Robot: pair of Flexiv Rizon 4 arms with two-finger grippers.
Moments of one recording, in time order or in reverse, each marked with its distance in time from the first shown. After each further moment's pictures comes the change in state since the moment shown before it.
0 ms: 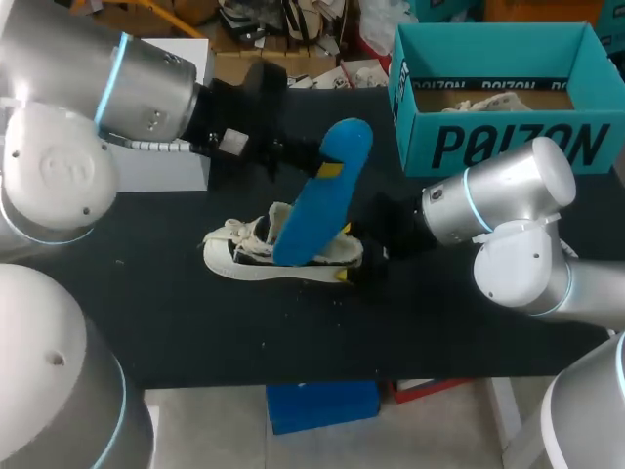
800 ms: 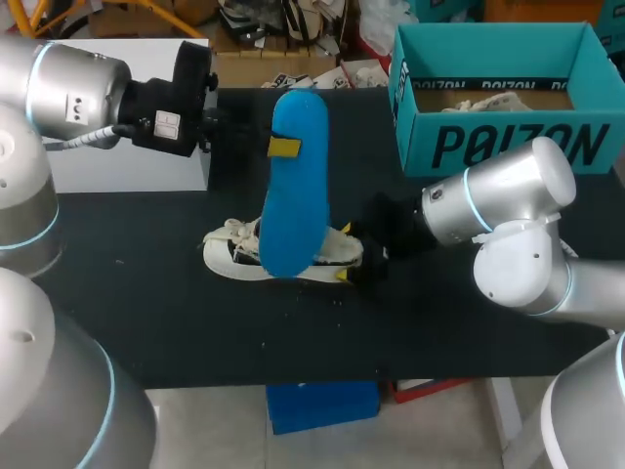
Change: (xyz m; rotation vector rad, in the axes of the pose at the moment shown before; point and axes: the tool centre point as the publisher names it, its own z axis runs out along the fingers) left arm 0.020 -0.015 -0.062 0.244 0.253 -0.204; right arm 0.000 0.000 0.000 0.000 0.000 0.000
